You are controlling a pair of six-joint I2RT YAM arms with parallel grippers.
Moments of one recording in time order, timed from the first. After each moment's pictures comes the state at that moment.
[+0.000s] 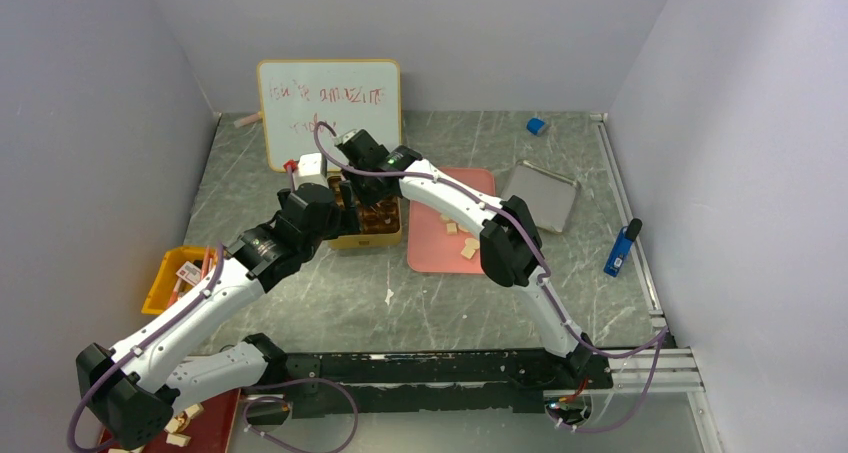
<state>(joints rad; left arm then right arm) -0.67 0.99 0.92 -0.52 -0.47 -0.59 0.87 2.31 2.17 -0.77 0.12 0.17</state>
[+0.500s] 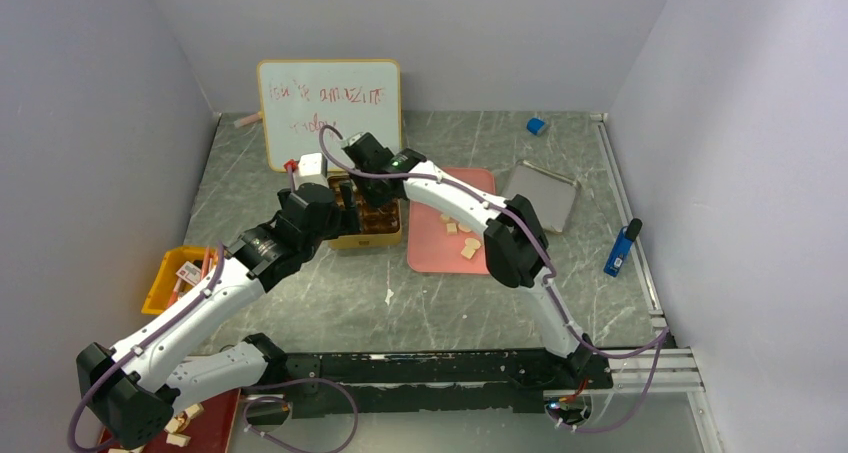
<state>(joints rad) -0.67 0.99 0.92 -0.52 -0.47 -0.59 0.86 2.28 2.11 -0.76 0.15 0.17</state>
